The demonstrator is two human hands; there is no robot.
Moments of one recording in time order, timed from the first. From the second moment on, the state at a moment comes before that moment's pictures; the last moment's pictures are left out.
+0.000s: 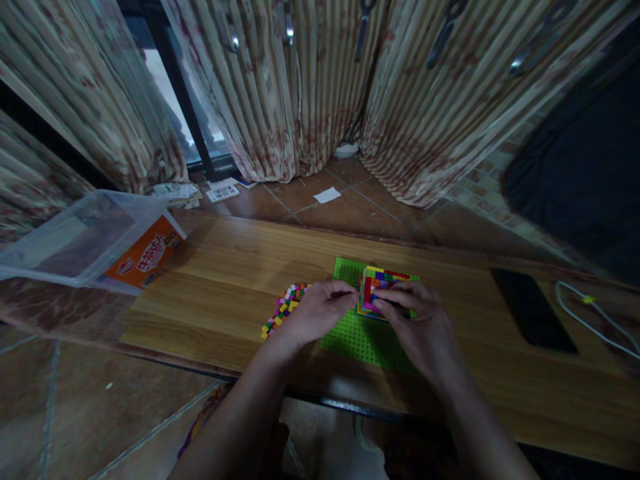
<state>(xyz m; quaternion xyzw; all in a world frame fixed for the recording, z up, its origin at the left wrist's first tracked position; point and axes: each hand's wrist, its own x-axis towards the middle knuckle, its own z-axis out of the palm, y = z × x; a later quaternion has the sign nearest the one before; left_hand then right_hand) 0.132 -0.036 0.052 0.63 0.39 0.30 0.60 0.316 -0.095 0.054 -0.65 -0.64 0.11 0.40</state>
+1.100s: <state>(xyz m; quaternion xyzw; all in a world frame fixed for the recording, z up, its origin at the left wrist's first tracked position) 0.132 -0.038 0.053 0.64 0.38 0.28 0.60 0.310 -0.094 0.053 -0.62 -0.71 -0.03 0.33</state>
